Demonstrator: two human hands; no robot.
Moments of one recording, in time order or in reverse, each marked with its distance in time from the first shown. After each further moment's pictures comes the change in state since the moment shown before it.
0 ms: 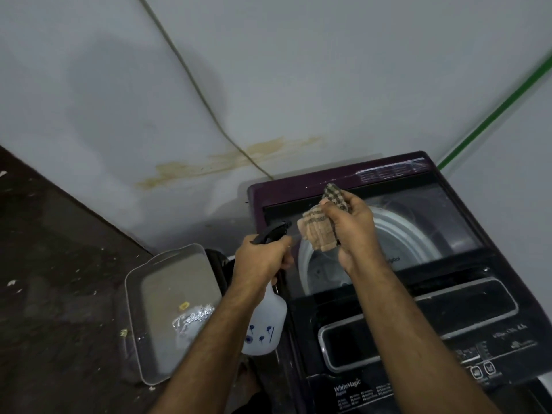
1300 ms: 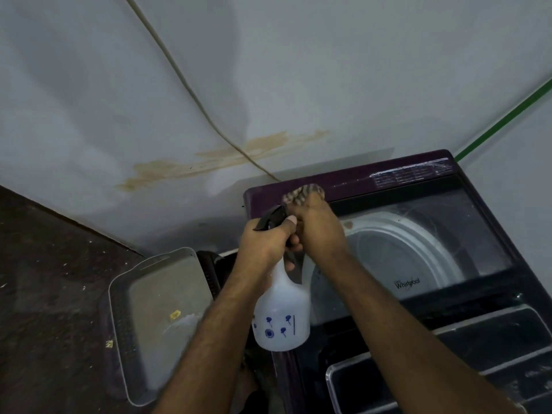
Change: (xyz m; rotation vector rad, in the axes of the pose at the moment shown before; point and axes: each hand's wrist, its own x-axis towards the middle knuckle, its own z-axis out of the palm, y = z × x) left_hand 0.066 0.034 0.011 -0.179 -0.065 -0.061; right_hand 0.091 0.062 0.040 -1.197 -0.293 -0.597
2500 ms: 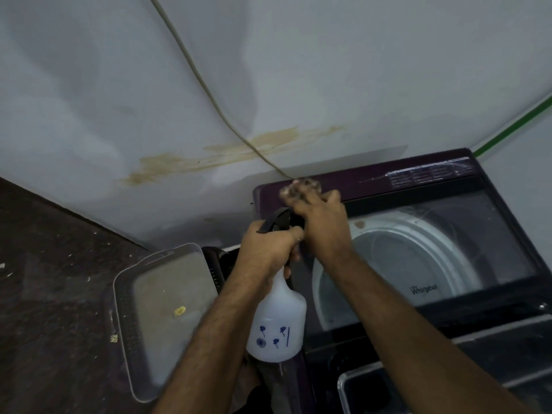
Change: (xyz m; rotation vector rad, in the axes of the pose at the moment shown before) left_hand 0.006 0.000 -0.015 0.082 -0.020 -0.025; right_hand 0.016 0.001 0.022 -0.204 0.039 -0.042
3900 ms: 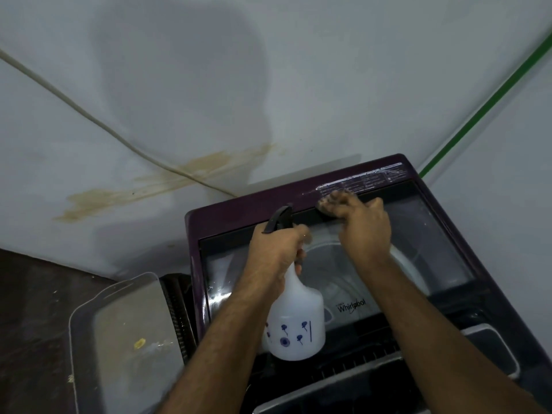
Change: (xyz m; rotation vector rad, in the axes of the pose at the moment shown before) left_hand 0.010 0.020 0.163 -0.027 0.032 -0.035; right_hand -0.014 0.190 -0.078 -0.089 0.151 0.232
